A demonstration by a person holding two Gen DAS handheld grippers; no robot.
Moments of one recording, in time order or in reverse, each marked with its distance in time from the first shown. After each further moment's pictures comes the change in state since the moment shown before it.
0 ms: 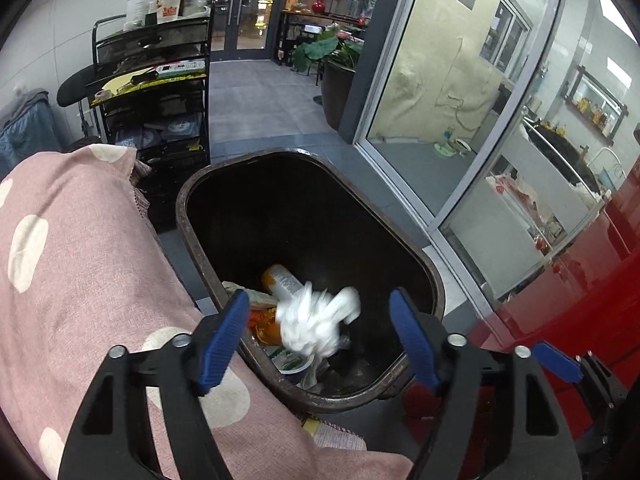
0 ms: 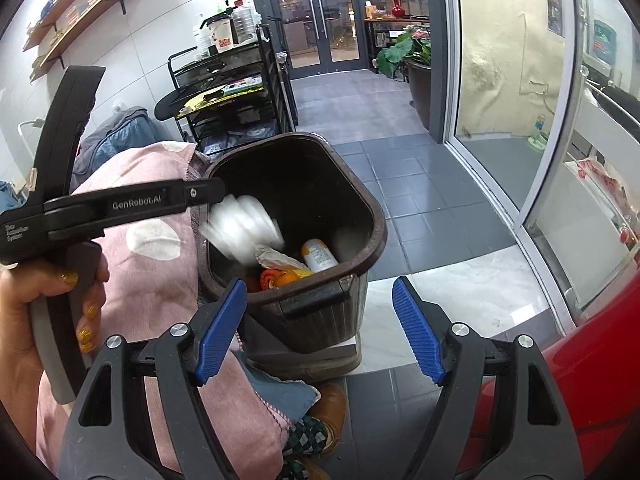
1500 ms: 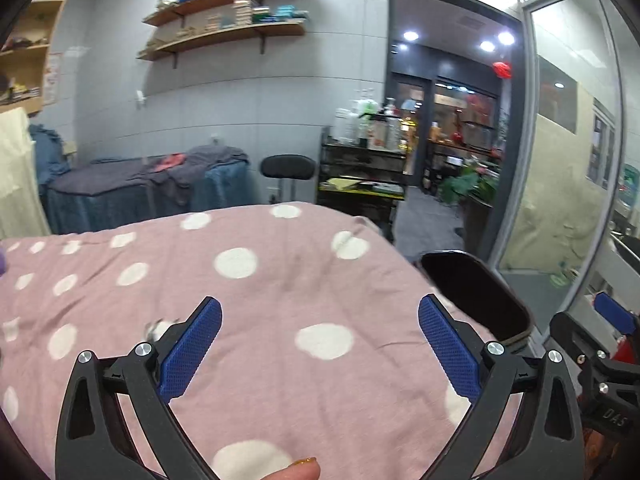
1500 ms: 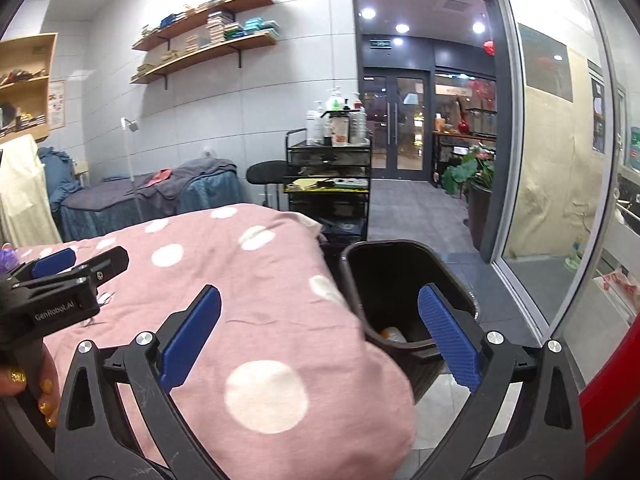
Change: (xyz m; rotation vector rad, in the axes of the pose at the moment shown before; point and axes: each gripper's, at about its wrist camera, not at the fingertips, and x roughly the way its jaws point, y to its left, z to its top) left arm -0.243 0.066 -0.164 -0.233 -0.491 0.540; right arm -0.126 0.151 -0.061 -0.259 -0.389 0.160
